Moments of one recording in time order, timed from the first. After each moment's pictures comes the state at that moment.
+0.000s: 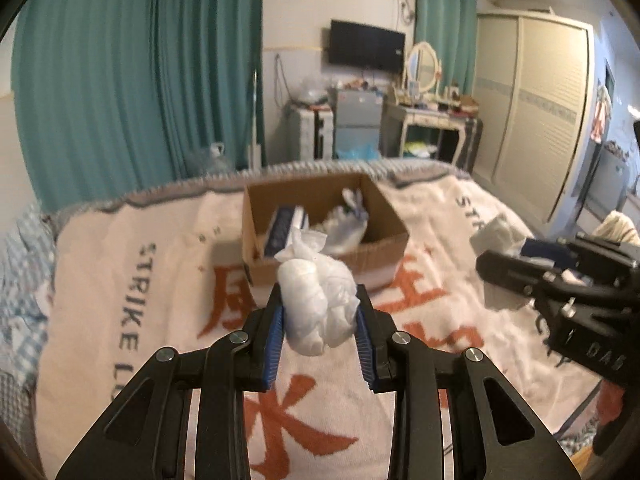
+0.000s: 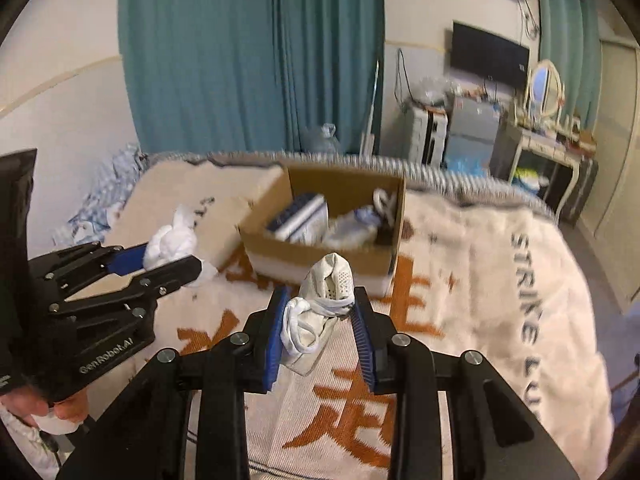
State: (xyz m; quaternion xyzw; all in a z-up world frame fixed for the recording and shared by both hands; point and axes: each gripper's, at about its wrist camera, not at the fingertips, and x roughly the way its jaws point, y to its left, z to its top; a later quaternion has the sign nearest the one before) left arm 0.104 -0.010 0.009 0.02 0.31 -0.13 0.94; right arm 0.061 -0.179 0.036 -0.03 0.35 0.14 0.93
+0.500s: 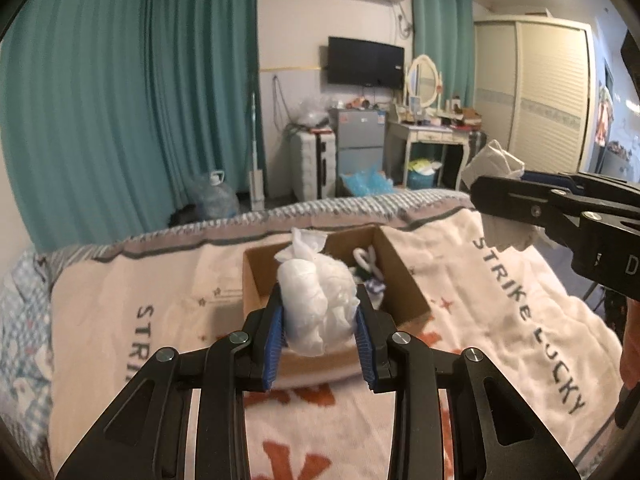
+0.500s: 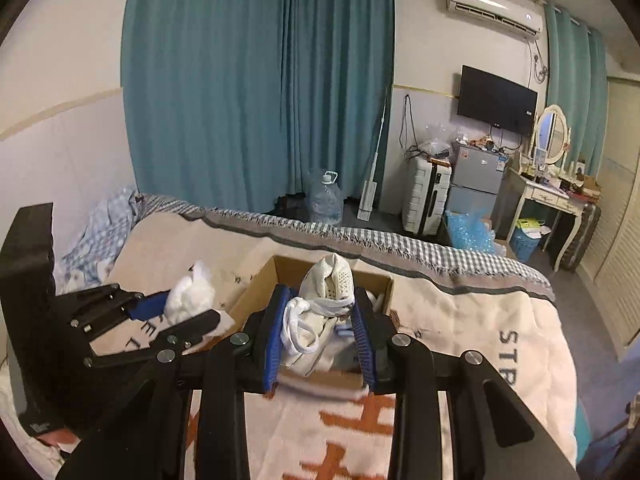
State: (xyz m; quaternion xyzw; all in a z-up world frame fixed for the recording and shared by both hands) left arm 0.197 -0.024 0.028 0.04 0.28 -0.12 0.95; right arm 0.155 -0.182 0.100 -0.05 0.29 0.15 0.94
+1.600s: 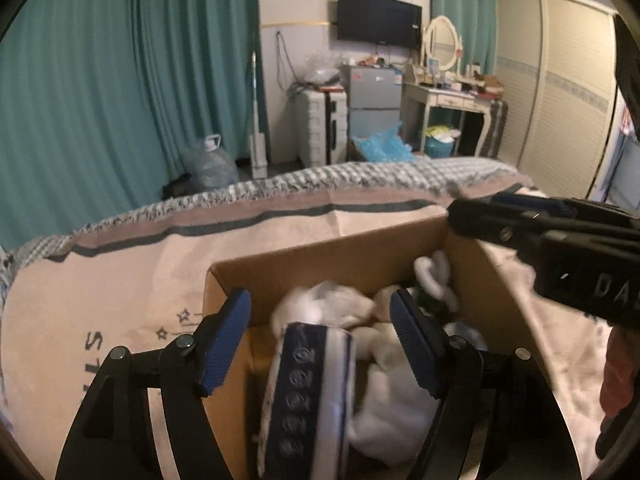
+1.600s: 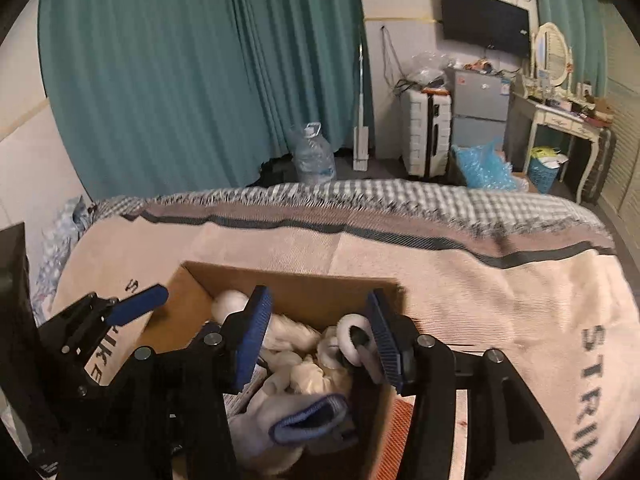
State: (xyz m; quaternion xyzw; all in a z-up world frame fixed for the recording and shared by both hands) left arm 0.336 -0.039 -0.040 0.04 0.34 -0.11 0.93; right arm 0.344 -0.203 -0.023 0.03 0.37 0.13 0.92
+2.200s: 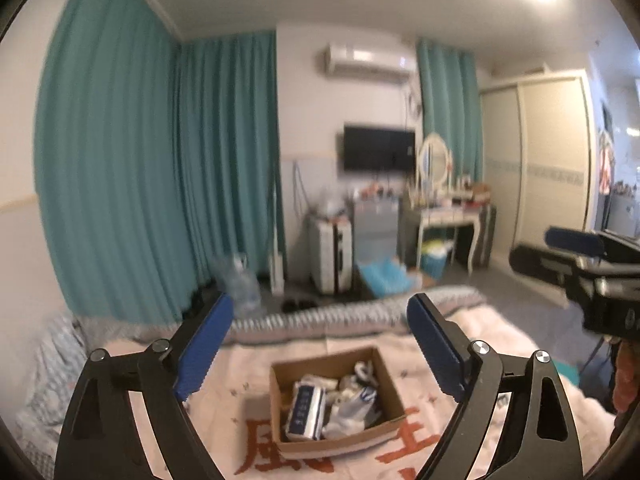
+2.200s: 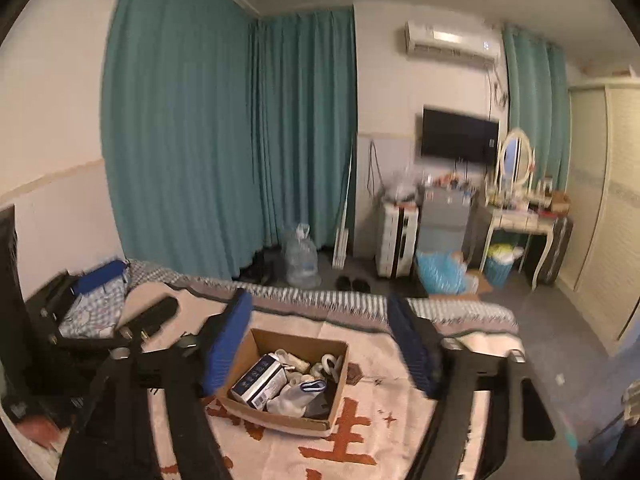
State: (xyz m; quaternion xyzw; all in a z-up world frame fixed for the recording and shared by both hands) left arm 0.110 -0.019 0.195 0.03 0.12 -0.09 0.99; right arm 0.105 -0.231 0.231 -0.02 0.20 0.10 0.97
